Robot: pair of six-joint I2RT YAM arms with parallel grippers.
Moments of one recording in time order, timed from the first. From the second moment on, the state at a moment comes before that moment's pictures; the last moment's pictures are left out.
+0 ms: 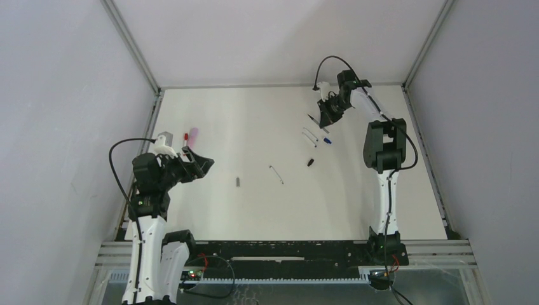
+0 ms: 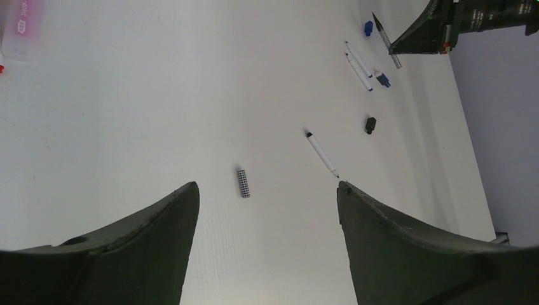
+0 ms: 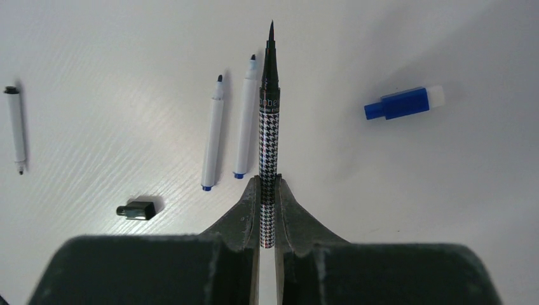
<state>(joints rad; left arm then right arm) 0.17 0.64 0.61 -0.43 0.54 -0.36 0.12 2.34 2.07 -0.94 -0.54 -0.53</state>
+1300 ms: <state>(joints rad) -0.58 0.40 0.27 0.41 0.27 -0.81 0.06 1.62 1.29 -0.75 -1.14 -0.34</state>
